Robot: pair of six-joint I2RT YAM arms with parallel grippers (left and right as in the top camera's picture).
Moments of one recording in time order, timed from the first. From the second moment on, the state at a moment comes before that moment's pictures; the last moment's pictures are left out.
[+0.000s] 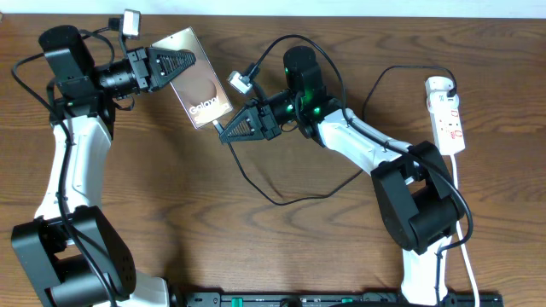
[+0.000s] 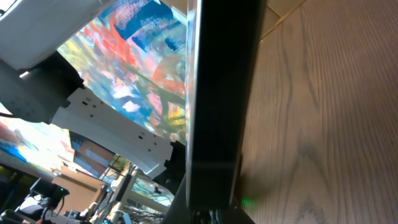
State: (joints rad) left arm 0.25 1.67 1.26 0.07 1.44 -0.69; right arm 0.54 2.09 1.43 0.39 -1.54 0.64
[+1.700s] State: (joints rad) left arm 0.25 1.67 1.26 0.07 1.47 -0.64; right arm 0.54 2.09 1.43 0.40 -1.55 0.64
